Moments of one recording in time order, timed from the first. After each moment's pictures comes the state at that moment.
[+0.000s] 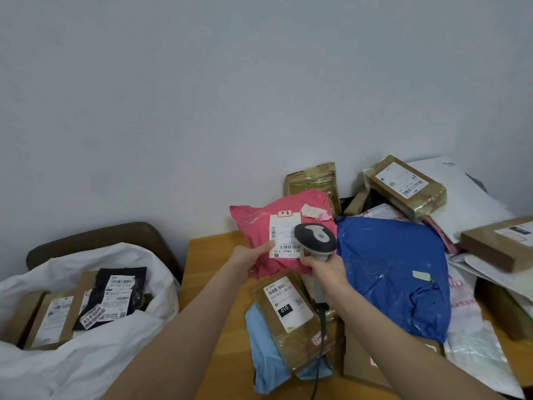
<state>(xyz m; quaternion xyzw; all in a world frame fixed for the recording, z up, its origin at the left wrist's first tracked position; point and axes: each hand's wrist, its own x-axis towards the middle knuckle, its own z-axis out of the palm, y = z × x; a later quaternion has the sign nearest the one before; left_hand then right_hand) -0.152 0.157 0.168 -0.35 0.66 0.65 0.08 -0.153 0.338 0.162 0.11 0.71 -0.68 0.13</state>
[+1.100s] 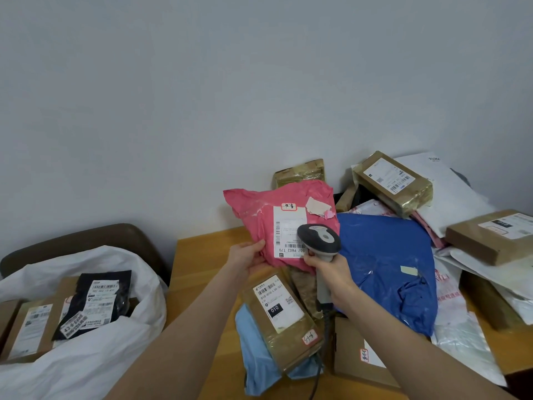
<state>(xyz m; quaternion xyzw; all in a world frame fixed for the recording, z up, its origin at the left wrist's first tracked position) -0.170 0.174 0.153 -0.33 0.57 0.75 0.03 -0.167 0.364 0.143 0.13 0.70 -0.69 0.12</state>
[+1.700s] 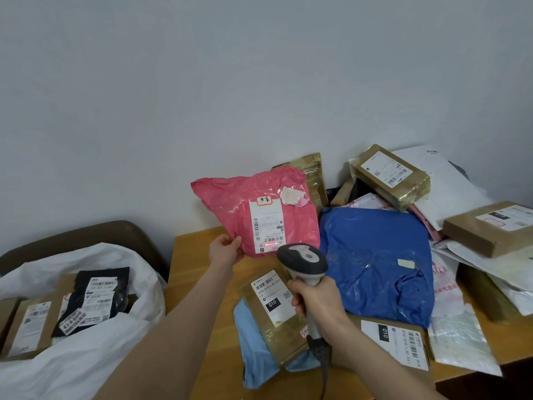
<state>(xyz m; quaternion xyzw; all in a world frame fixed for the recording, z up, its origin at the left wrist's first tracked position) -0.172 0.143 0.127 -0.36 0.63 0.68 -0.12 -0.096 0.358 0.171 0.12 0.70 -0.67 0.21</state>
